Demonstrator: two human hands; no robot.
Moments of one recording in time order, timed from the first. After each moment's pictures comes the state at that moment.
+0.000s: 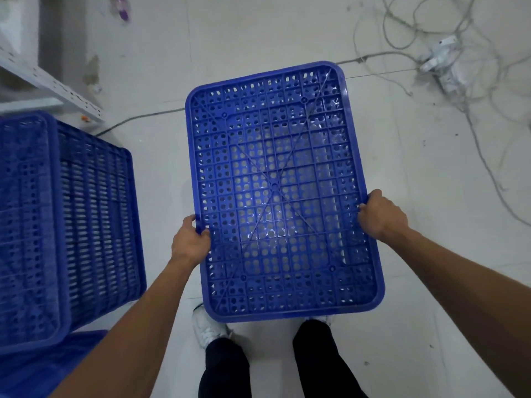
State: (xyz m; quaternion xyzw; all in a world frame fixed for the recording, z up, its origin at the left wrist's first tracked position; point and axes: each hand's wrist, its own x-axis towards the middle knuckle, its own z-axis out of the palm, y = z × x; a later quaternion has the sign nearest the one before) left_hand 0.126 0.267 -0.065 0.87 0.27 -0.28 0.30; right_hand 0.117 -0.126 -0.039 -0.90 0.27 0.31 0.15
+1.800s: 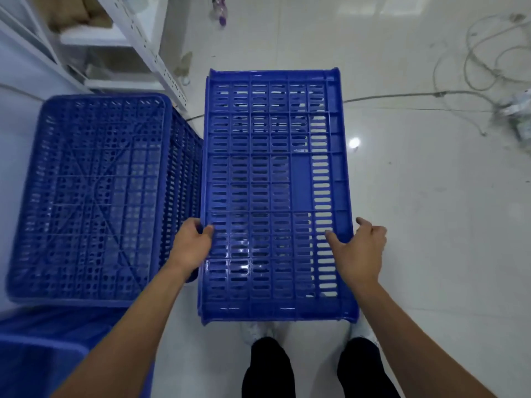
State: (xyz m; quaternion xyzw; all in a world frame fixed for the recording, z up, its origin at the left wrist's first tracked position) left_hand 0.105 0.463 0.014 0.85 0.31 -0.23 0.36; right_hand 0.086 0.158 0.009 -0.90 0.30 0.12 0.29
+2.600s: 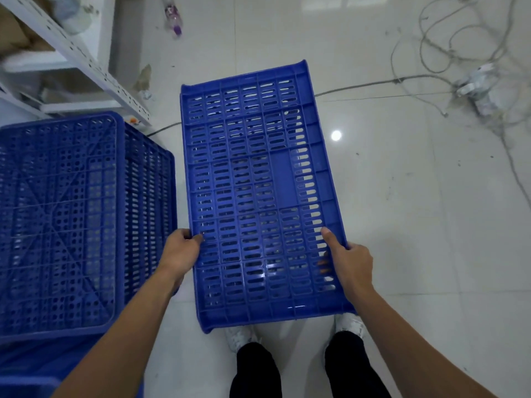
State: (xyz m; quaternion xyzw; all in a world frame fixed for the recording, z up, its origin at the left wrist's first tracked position) left_hand 0.122 0.391 0.001 0.81 0.35 -0.26 0.40; right_hand 0.061 0.078 -0.004 -0.70 0.45 0.17 0.53
